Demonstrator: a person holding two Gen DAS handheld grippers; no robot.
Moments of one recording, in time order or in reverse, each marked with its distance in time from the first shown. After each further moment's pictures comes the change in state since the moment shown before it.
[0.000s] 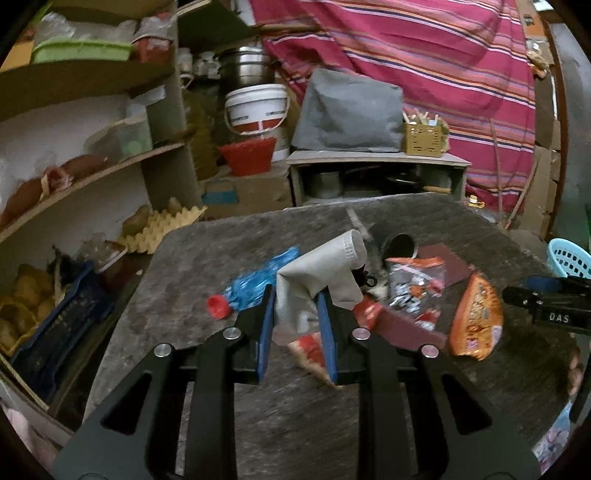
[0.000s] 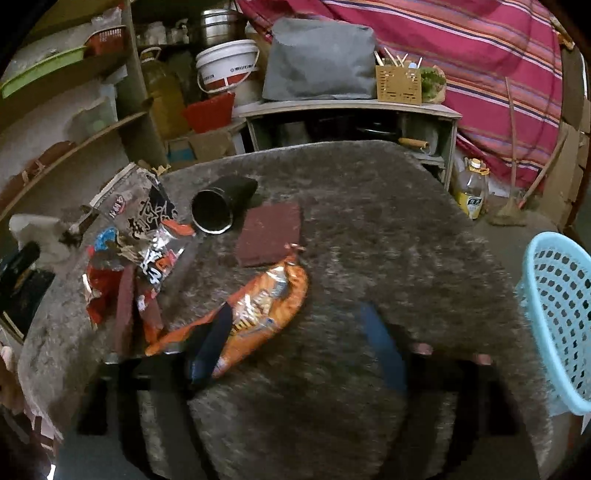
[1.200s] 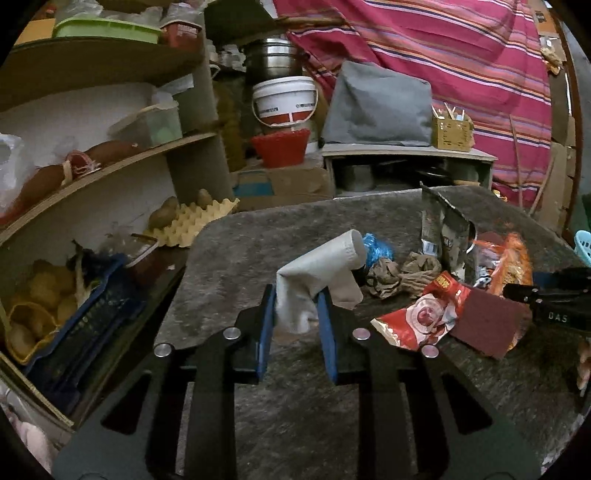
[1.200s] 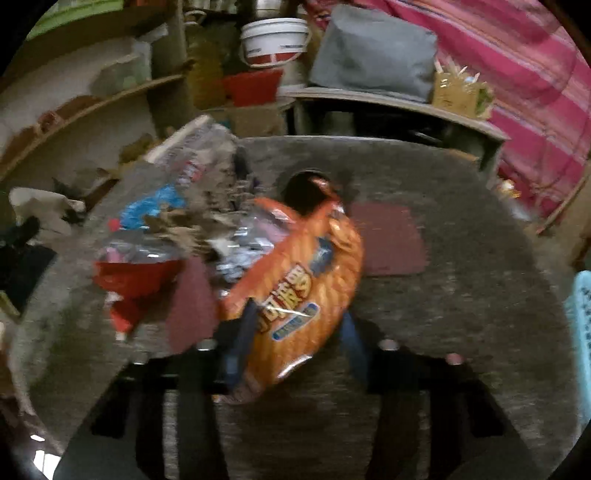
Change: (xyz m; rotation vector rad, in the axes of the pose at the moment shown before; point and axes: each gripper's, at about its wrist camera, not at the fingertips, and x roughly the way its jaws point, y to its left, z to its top) left arm 0.013 0.074 -0.009 0.009 0.009 0.058; right arm 0.024 0.095 0.009 -0.134 0.007 0.061
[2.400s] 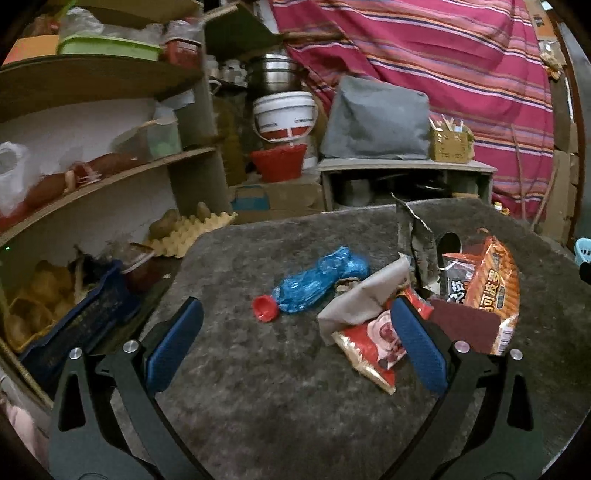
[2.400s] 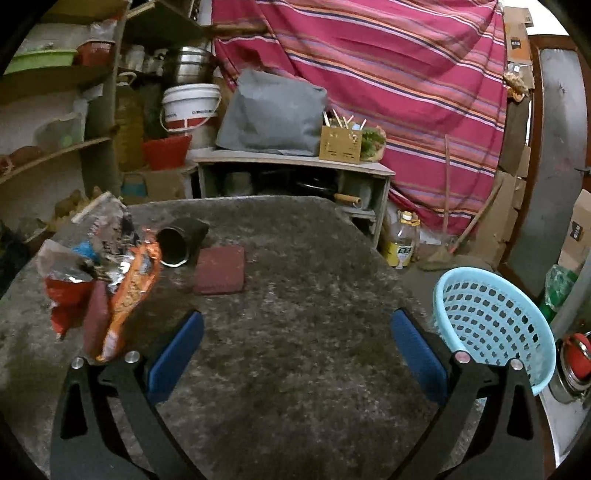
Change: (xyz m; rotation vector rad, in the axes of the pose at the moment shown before) left arm 0.000 -0.044 -0.005 0.000 -0.056 0.019; right arm -0.088 -0.092 -0.034 0.087 -0.219 -0.379
